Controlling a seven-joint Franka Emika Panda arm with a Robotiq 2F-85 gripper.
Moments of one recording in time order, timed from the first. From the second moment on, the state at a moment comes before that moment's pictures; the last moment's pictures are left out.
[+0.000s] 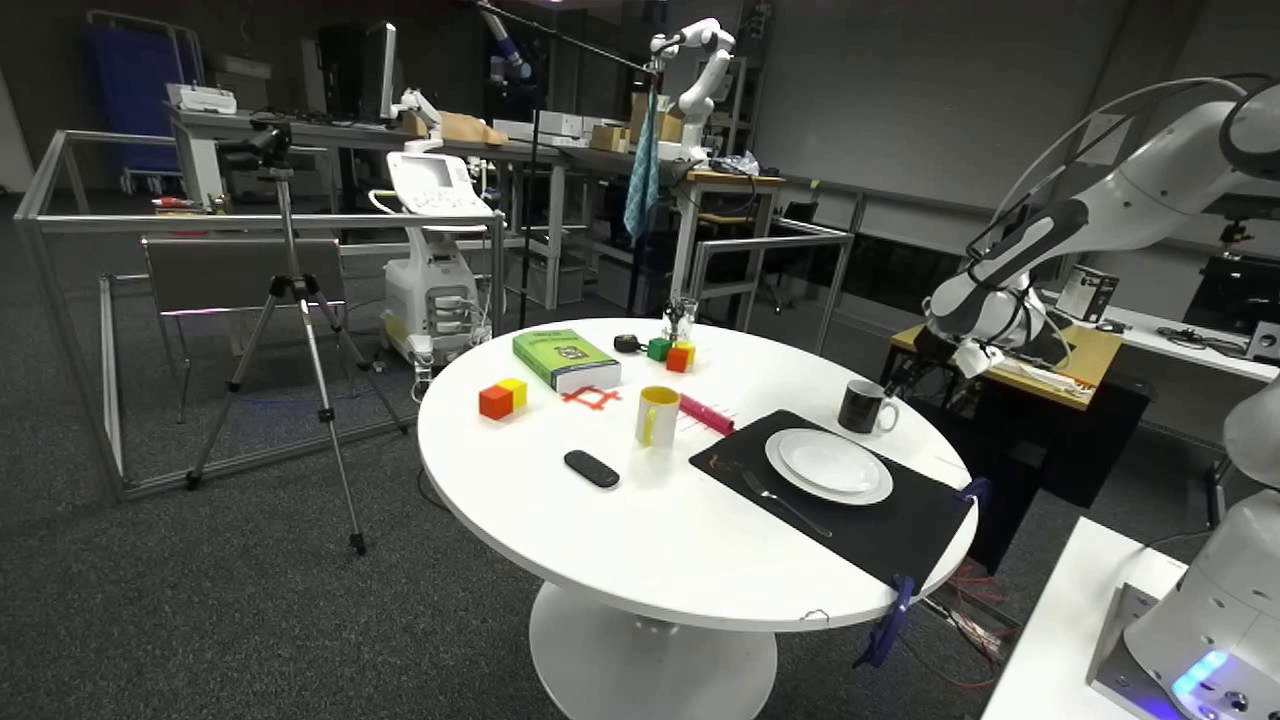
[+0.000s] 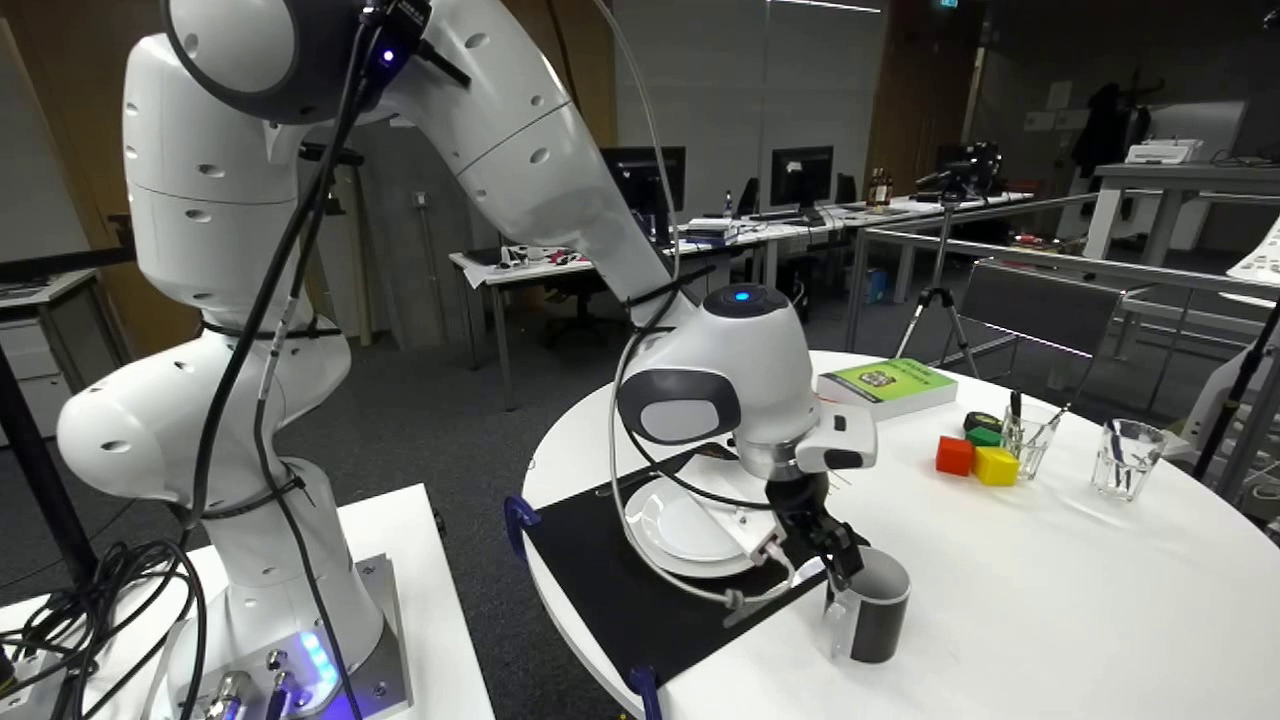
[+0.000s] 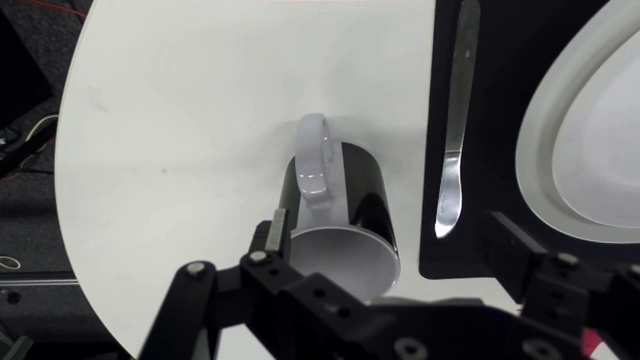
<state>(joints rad) -0.67 0.28 0.20 -2.37 0.19 2.95 -0.61</state>
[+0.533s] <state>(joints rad) -0.67 0.27 0.17 -2.37 0.19 2.94 -0.56</state>
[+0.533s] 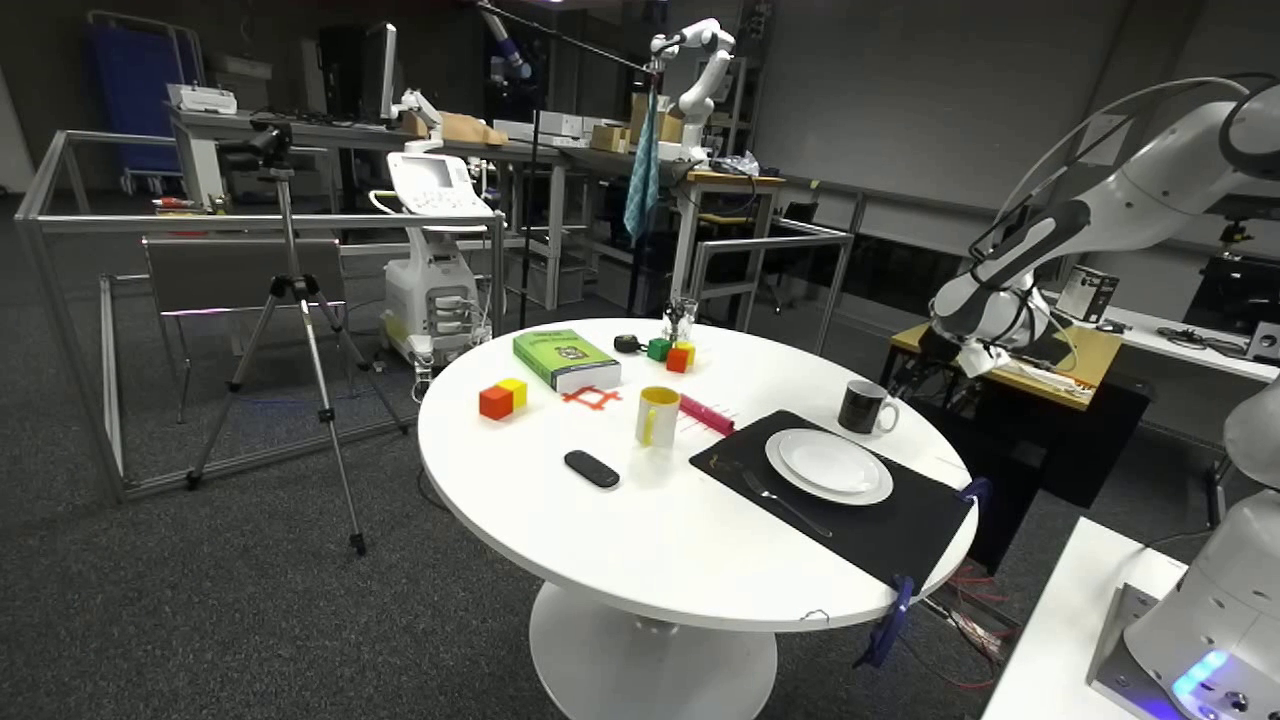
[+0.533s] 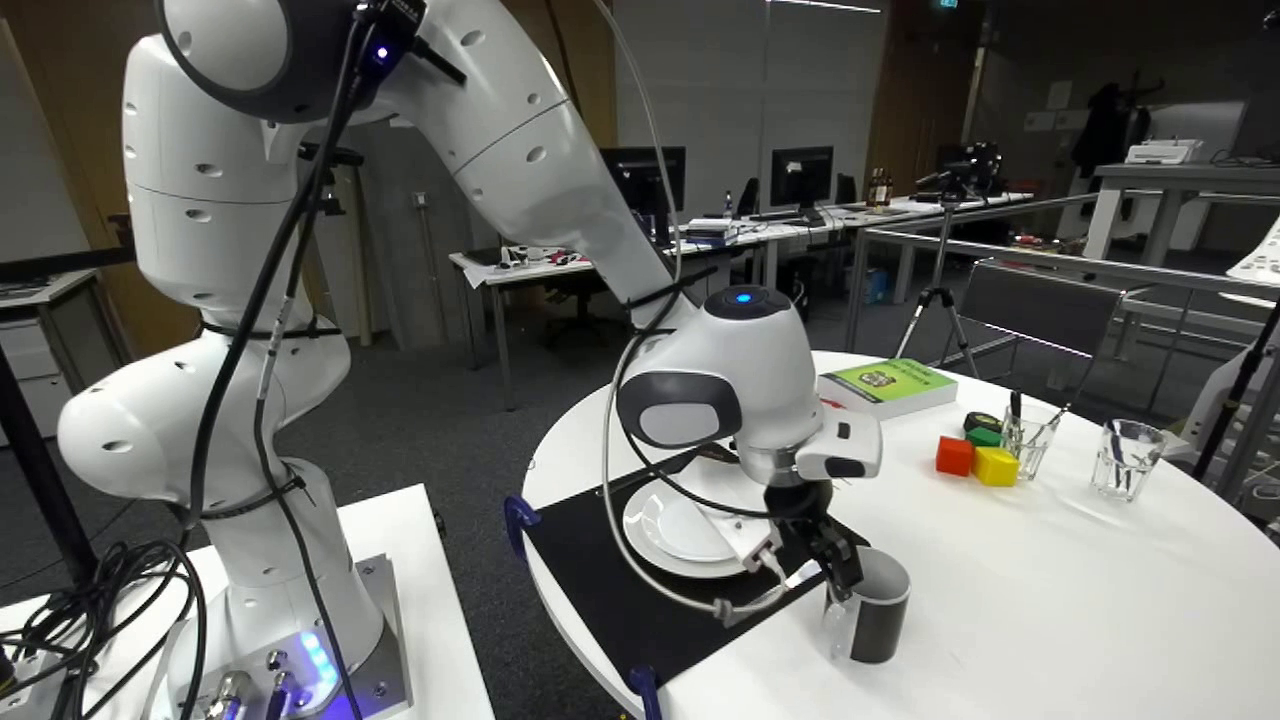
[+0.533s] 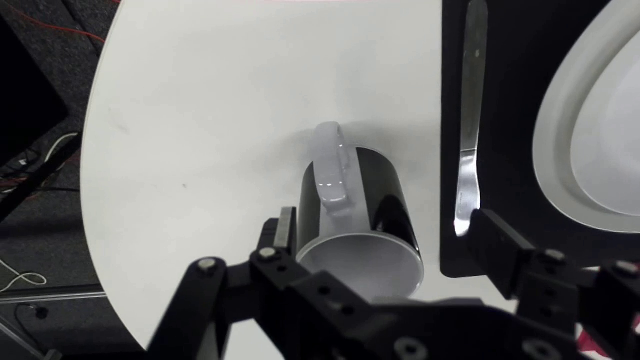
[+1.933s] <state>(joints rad) -0.59 0.32 -0.02 -2.29 0.13 2.95 -0.52</state>
